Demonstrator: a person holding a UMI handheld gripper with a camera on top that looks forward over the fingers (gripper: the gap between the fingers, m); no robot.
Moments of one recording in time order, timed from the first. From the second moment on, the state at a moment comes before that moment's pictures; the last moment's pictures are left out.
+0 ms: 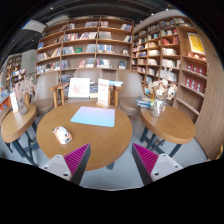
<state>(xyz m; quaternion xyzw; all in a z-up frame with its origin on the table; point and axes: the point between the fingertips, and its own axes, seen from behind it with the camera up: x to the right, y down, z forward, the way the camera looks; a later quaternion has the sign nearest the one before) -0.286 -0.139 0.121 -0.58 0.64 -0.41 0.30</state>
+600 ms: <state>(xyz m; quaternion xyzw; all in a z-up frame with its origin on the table) -0.245 0.021 0.062 -0.64 0.60 -0.35 0.33</state>
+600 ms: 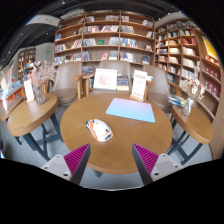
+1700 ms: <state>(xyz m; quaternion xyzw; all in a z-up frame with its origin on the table) -0.072 0.040 -0.013 -0.62 0.64 -0.32 0.31</state>
